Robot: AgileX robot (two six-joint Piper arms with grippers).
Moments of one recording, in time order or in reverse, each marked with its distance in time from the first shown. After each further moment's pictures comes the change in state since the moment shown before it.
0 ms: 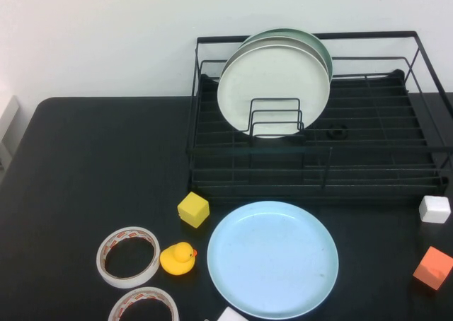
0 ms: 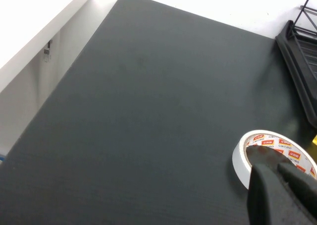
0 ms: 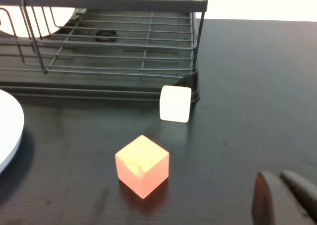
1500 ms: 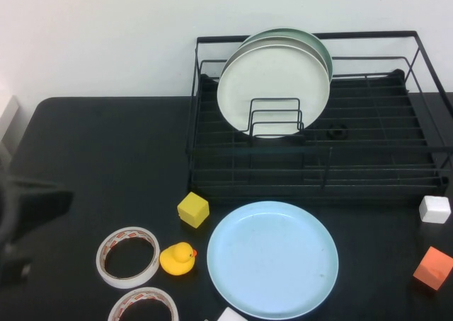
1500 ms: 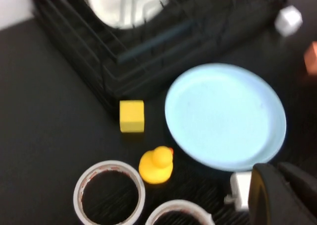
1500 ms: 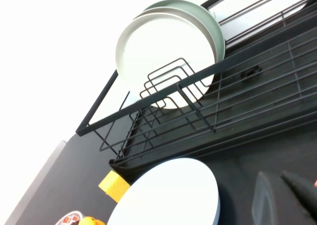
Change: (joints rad) right arm 0.000 0.000 0.005 1.034 -0.057 -0.404; left arm 0.000 0.817 -0.975 -0.623 0.730 1.014
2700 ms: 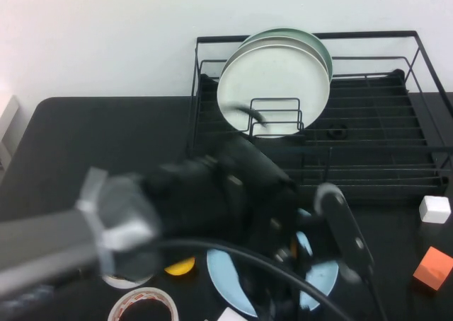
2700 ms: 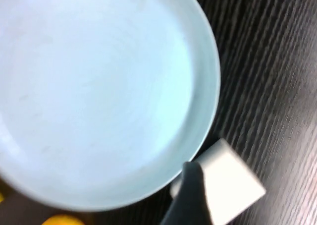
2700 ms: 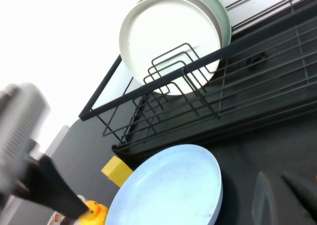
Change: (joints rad) right arm 0.000 0.000 0.000 -0.002 0.042 -0.012; left arm -0.984 0.883 -0.349 0.683 -0.087 -0.351
